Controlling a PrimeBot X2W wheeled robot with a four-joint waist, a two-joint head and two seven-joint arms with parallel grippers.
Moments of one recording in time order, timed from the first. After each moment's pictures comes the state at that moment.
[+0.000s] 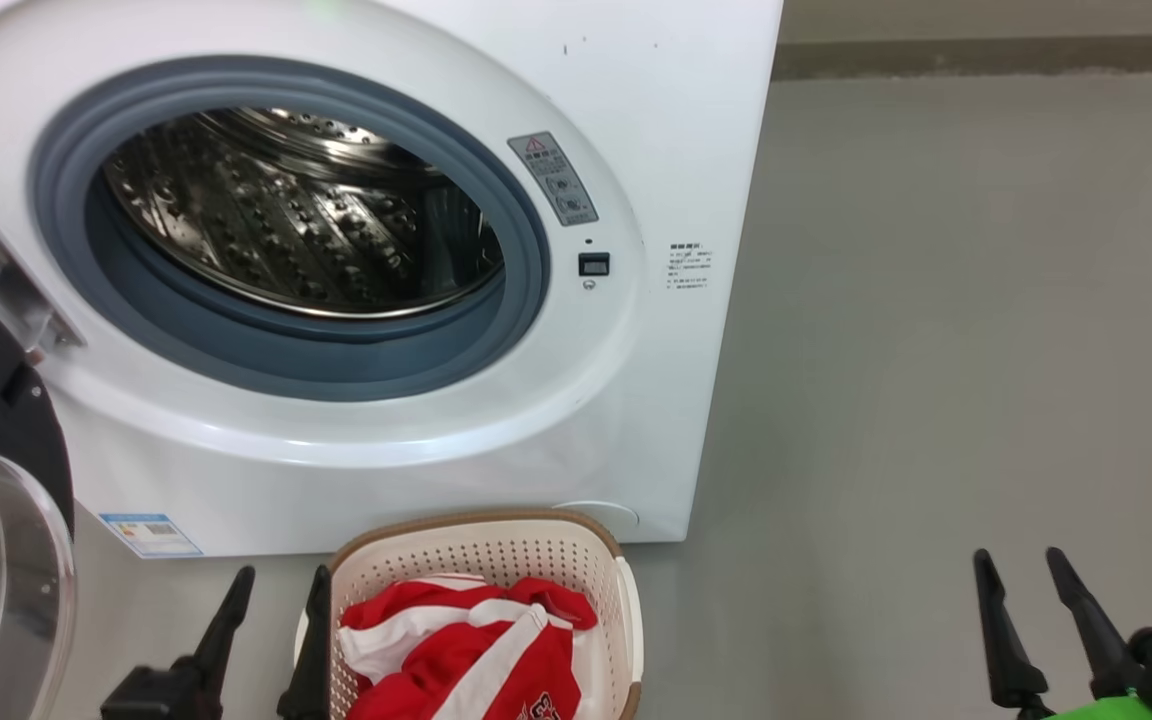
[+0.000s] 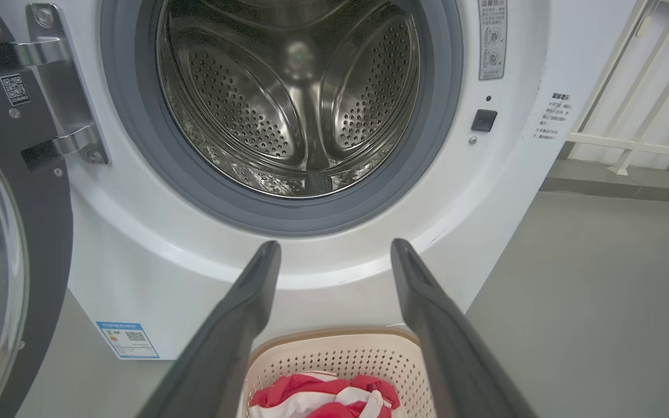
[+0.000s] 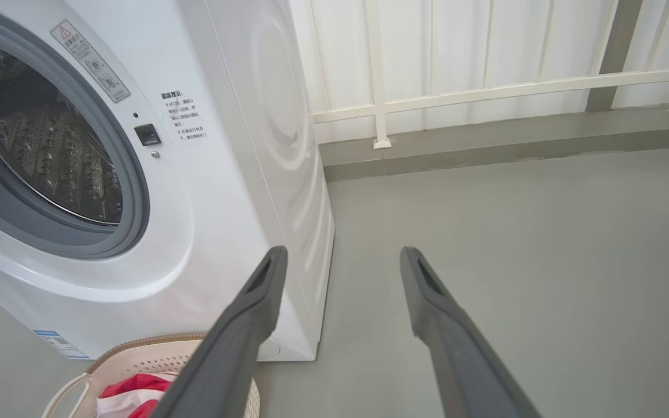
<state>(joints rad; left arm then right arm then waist) -0.03 0.05 0.01 0.29 -0.22 -0.13 -0.25 0.12 -0.07 -0.10 0.20 0.34 0.12 -0.26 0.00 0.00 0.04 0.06</state>
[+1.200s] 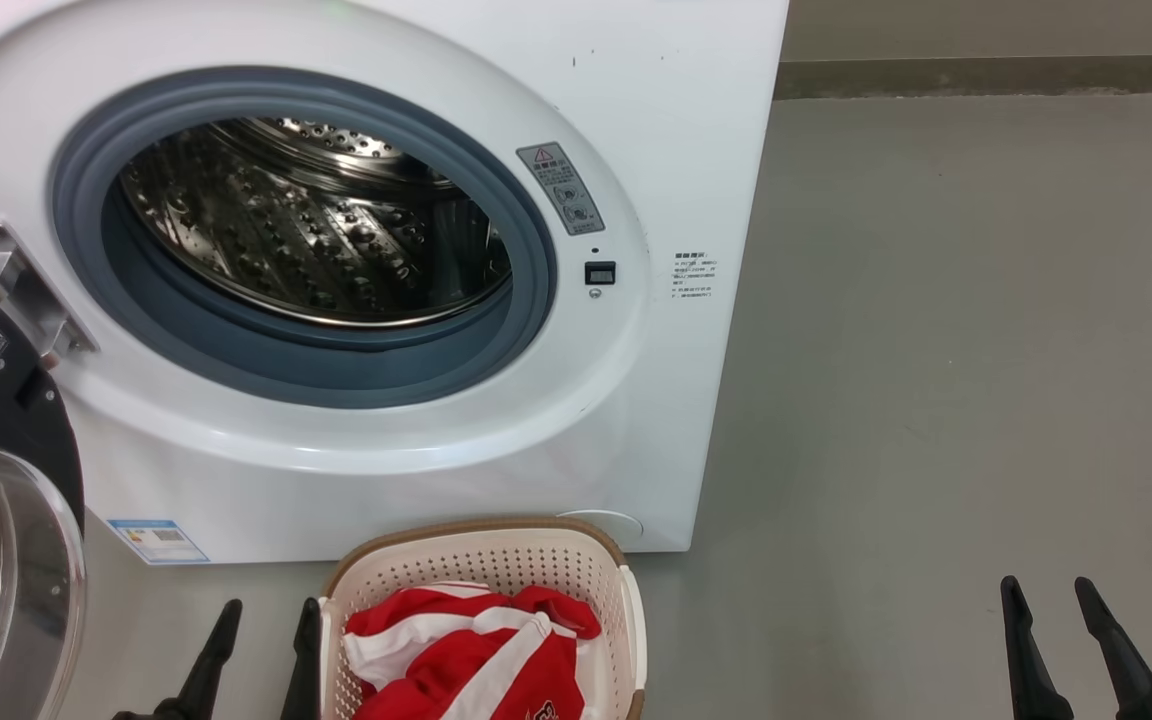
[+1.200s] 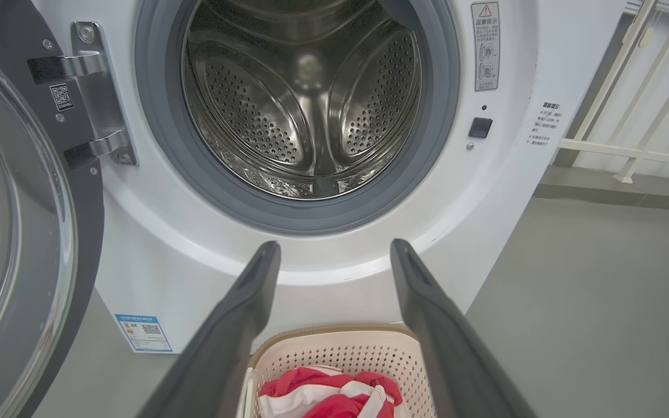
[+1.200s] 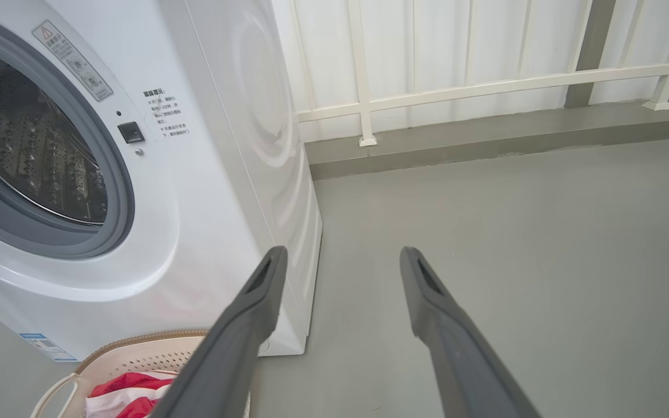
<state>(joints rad) 0.06 0.05 0.03 0.20 -0.21 -0.13 -0.25 0.18 -0.06 -0.14 0.18 0.34 0.12 -0.26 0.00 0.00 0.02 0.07</state>
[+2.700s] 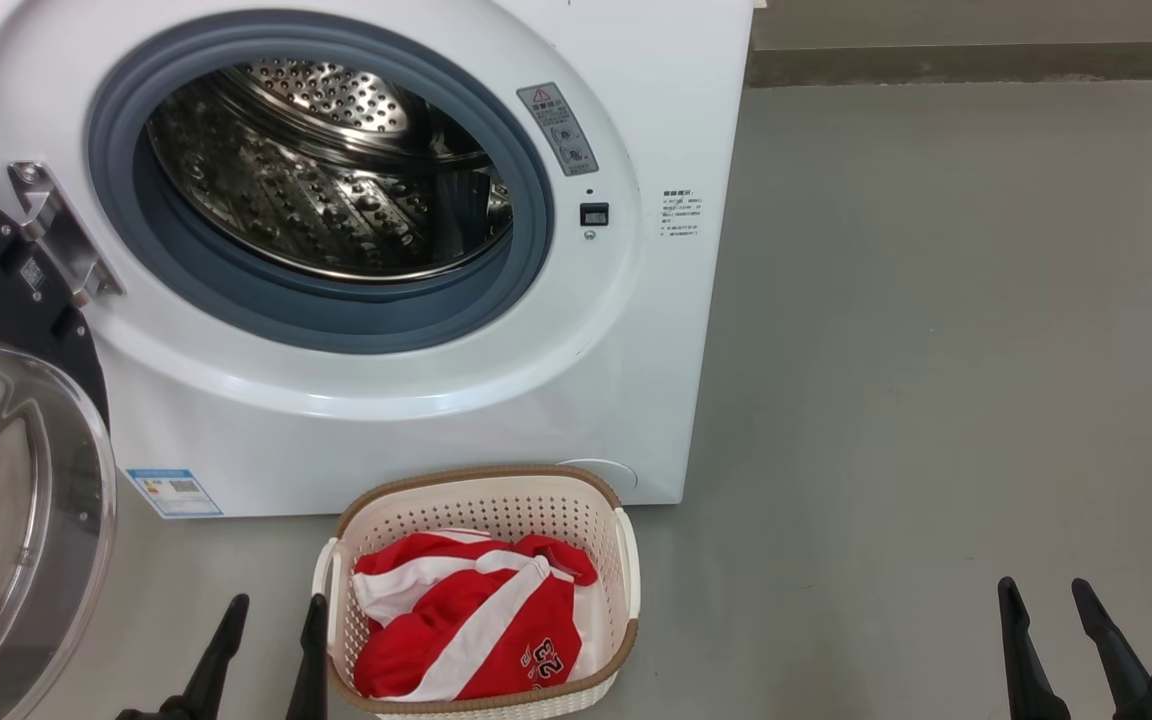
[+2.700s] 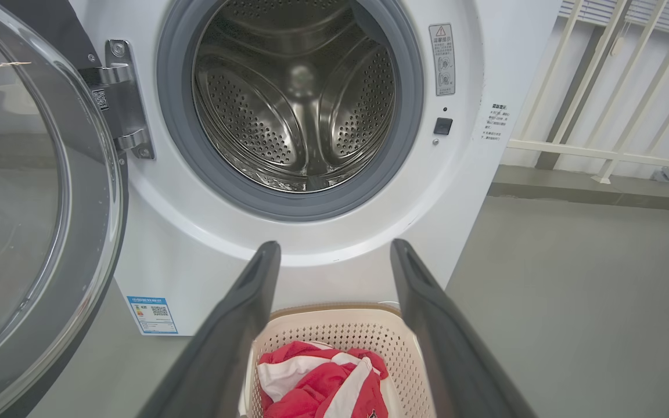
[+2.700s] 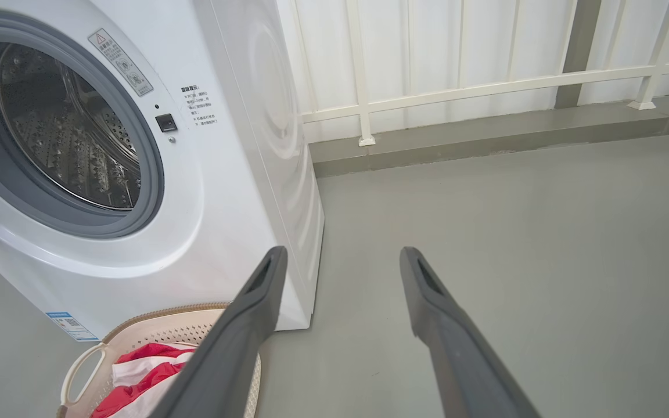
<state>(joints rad) 0.06 0.05 0.02 0.18 -0.21 -0.13 -0.25 0.18 -0.06 -0.14 0.18 0.34 0.12 -0.26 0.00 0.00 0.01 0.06</state>
